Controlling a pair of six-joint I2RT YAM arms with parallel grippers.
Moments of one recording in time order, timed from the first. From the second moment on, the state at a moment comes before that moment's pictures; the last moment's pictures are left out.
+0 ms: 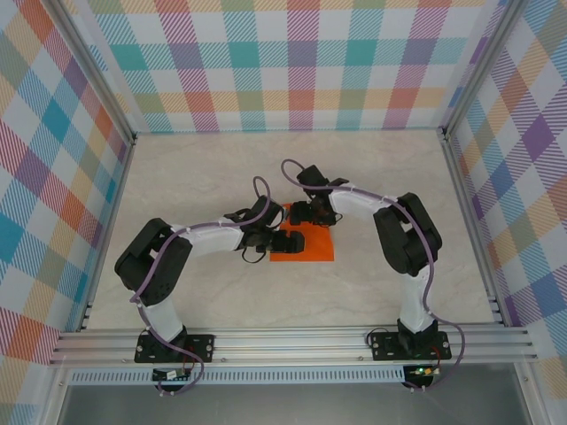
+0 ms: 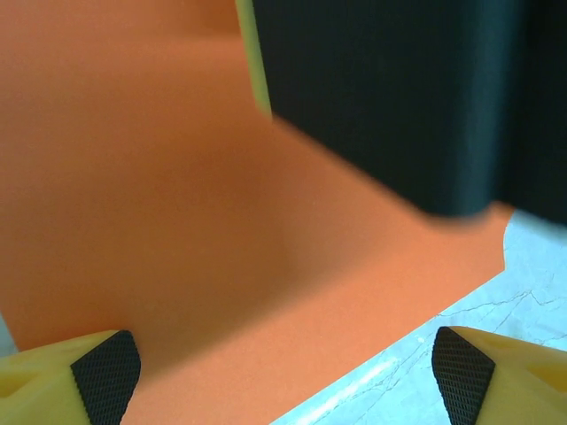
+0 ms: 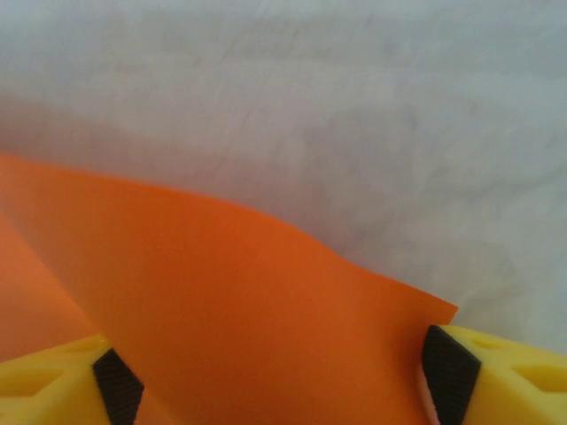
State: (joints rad) left arm -0.68 1.77 0.97 -0.22 0.27 -0.58; right arm 0.61 2.00 1.36 -0.58 -0.04 0.50
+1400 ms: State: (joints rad) left arm -0.32 1.16 0.74 0.15 0.84 -0.71; right arm 0.35 1.18 1.09 -0.42 -0.88 0.43
